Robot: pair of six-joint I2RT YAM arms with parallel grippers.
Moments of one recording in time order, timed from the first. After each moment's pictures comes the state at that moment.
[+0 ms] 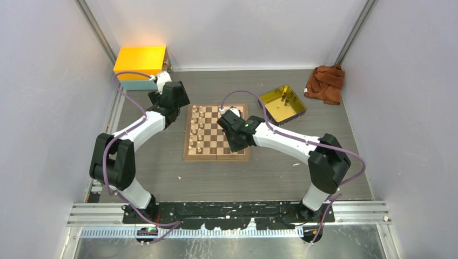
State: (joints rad) left arm -0.31 1.62 1.10 -0.03 -0.56 -0.45; right arm 0.89 1.66 1.27 -0.73 0.22 0.46
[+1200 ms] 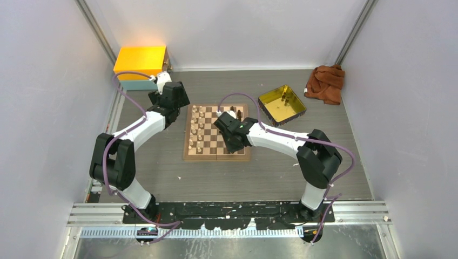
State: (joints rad) left arm -0.31 1.62 1.09 -0.03 -0.56 -0.44; right arm 0.89 1.75 1.26 -0.64 0.20 0.46
